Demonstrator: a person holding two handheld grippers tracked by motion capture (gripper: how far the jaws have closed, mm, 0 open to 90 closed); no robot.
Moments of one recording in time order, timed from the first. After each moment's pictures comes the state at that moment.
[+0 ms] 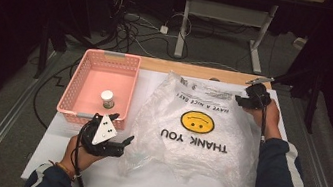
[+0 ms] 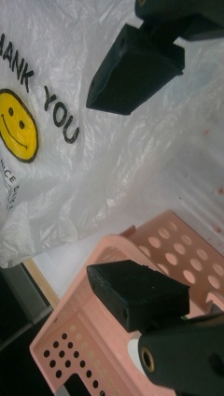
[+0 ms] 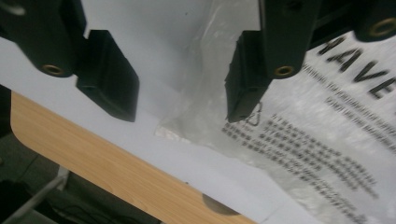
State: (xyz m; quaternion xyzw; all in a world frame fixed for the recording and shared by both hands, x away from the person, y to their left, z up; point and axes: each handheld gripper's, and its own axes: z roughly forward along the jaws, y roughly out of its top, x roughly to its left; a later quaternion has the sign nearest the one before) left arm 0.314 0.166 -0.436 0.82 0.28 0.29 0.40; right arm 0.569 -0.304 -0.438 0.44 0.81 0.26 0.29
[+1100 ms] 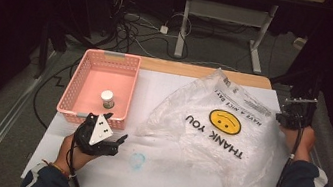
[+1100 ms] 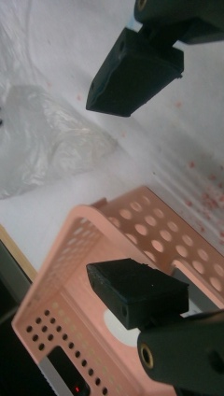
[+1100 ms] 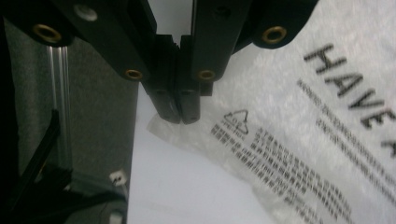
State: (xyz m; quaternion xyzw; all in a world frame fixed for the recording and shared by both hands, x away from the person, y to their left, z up) left arm 0.313 0.181 -0.440 0.83 0.30 0.31 0.36; right arm 0.512 -0.414 -0.443 0.57 0.74 0.21 0.27
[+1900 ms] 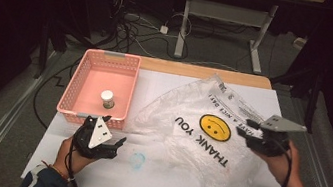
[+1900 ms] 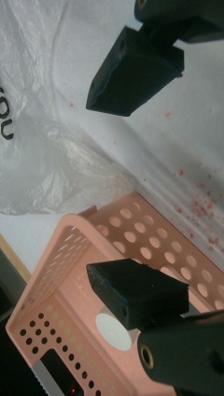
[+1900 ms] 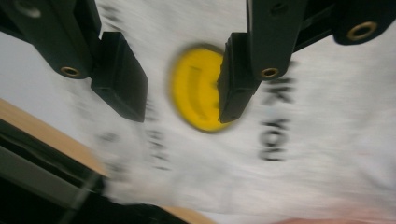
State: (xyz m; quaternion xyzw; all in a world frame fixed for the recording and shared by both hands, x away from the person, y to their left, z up) left arm 0.305 0.179 -0.440 0.83 0.29 0.31 0.36; right arm 0.377 -0.294 -0.390 0.30 0.83 0.40 0.26
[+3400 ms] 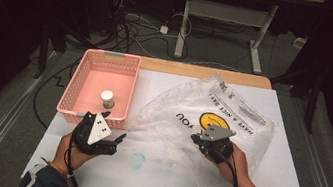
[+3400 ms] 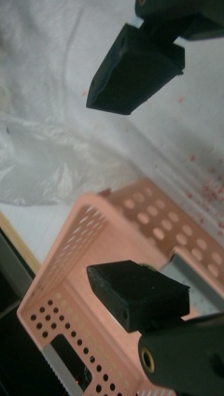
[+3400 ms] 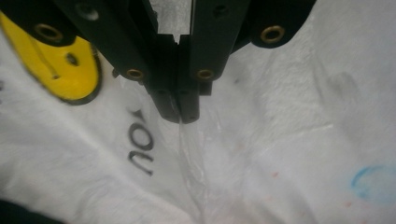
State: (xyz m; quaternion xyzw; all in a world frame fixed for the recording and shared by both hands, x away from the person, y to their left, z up) left arm 0.315 0.185 -0.427 0.82 0.30 0.32 0.37; right arm 0.371 -0.182 -0.437 0.22 0.88 0.36 0.23
